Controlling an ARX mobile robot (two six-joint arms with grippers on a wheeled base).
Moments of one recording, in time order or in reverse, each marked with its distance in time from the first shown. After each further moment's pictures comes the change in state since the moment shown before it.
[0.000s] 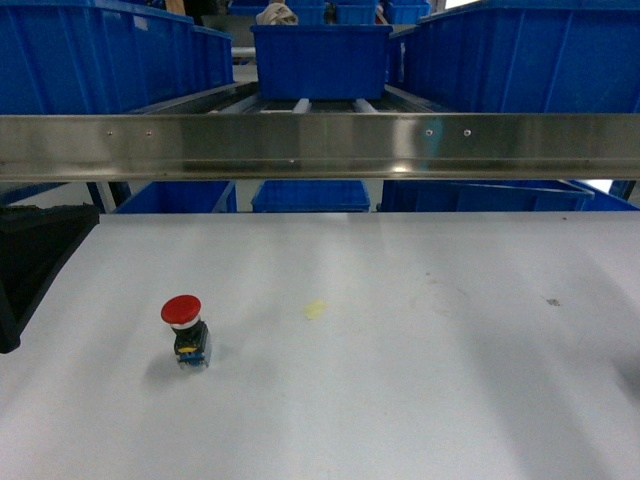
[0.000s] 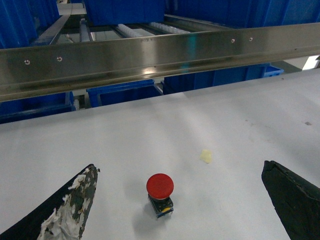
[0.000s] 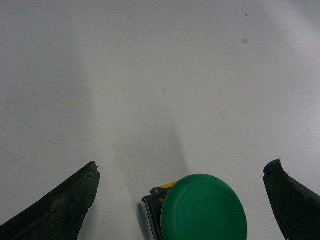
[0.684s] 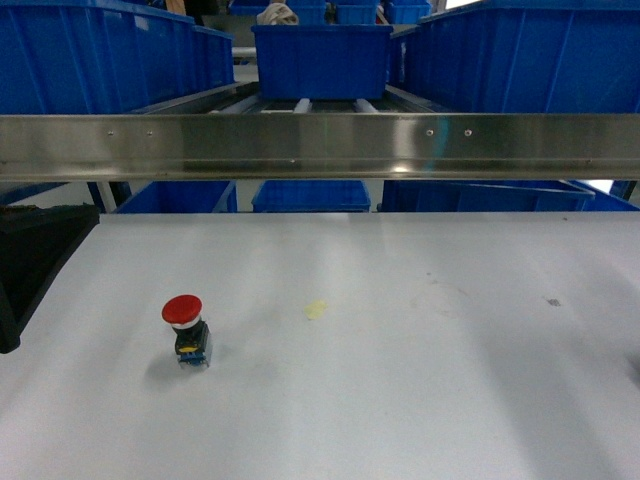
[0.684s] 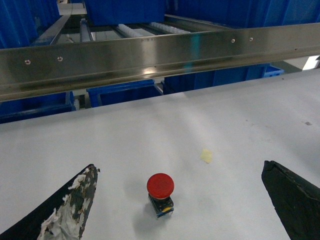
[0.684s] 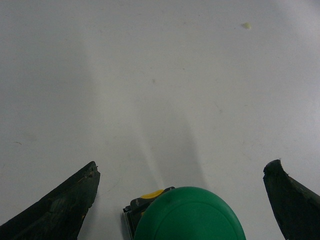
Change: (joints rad) left arm 0.000 0.000 0.000 0.000 0.000 0.000; right arm -0.032 0.058 0.059 -0.029 -0.009 0.000
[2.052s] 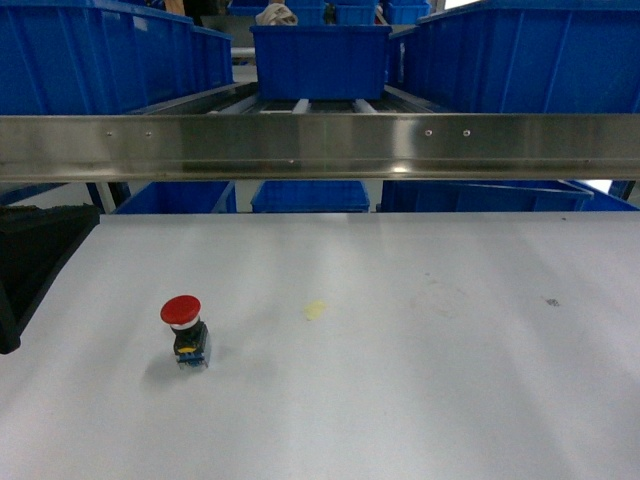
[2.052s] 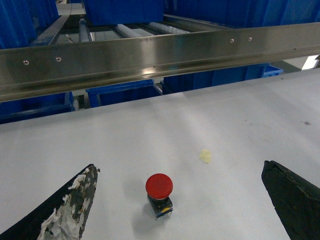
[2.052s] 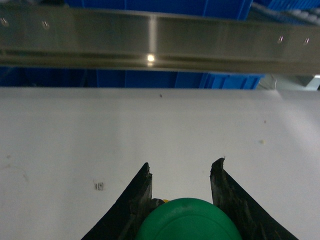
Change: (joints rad) left arm 0.000 0.000 0.000 0.000 0.000 0.000; right arm 0.037 -0.539 -0.241 -0.050 -0.285 0.005
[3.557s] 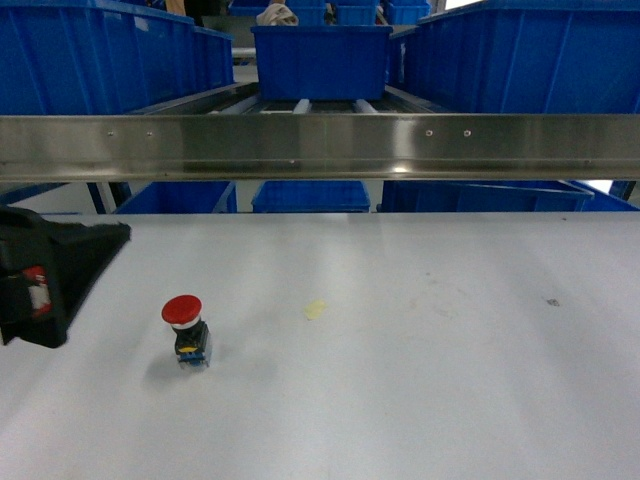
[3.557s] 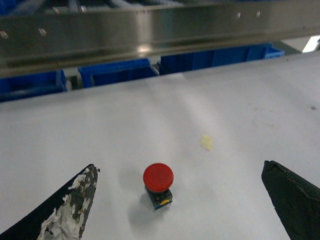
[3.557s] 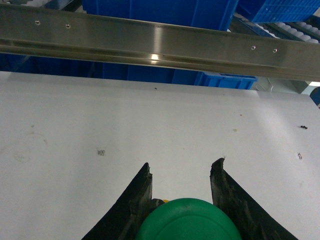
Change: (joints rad) left arm -0.006 0.161 0.076 -0.006 0.011 0.005; right arm -0.161 -0.451 -0.156 -0.297 -0.193 -0.109
